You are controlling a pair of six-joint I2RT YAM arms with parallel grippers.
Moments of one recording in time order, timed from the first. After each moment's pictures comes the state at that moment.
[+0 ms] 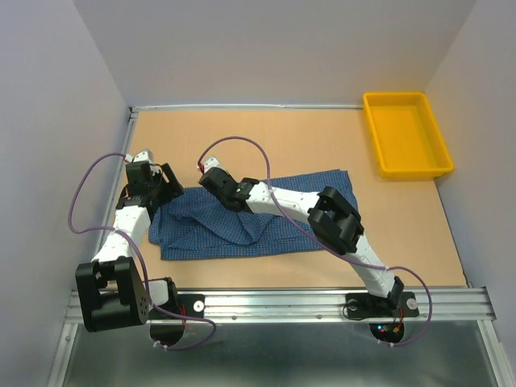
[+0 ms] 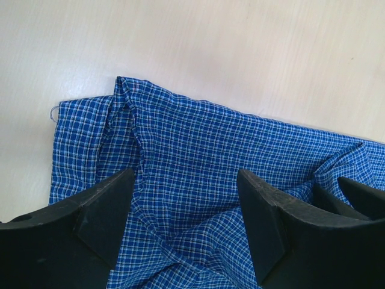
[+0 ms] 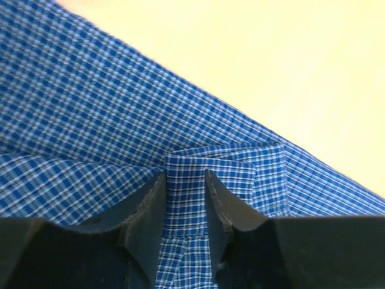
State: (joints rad) left arm 0.12 1.20 0.69 -0.23 0.10 -0.37; right arm 1.03 2.29 1.87 -0.44 0.50 0.12
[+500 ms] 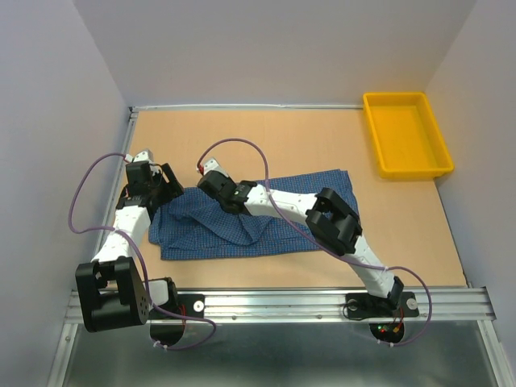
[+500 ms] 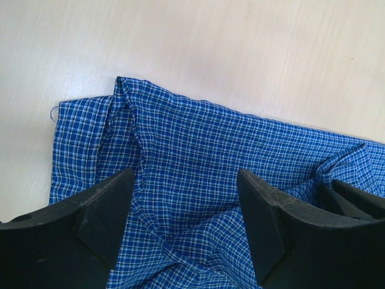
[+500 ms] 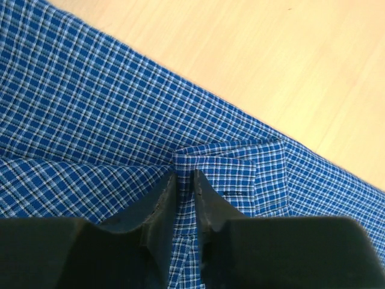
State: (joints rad) left arm 0.12 1.20 0.69 -0.23 0.10 -0.36; right arm 1.05 2.30 1.87 -0.44 0.59 0.13
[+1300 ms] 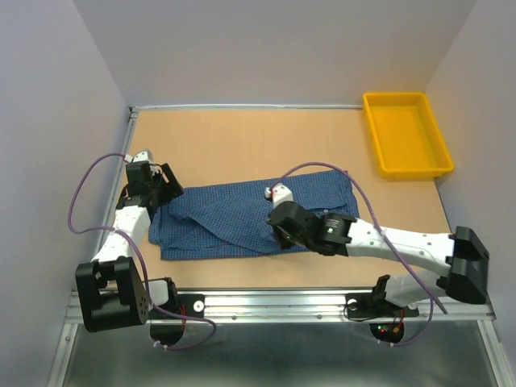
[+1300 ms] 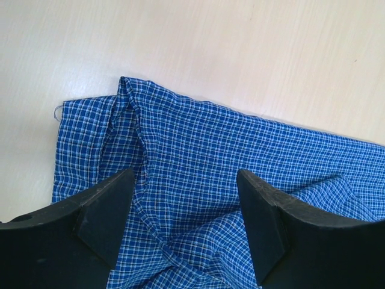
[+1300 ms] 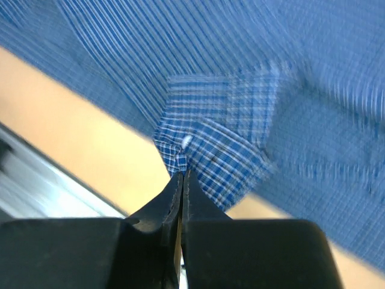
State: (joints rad) left arm 0.12 1.20 0.69 -0.23 0.09 -0.37; right arm 1.16 1.37 1.04 -0.46 0.35 0.47
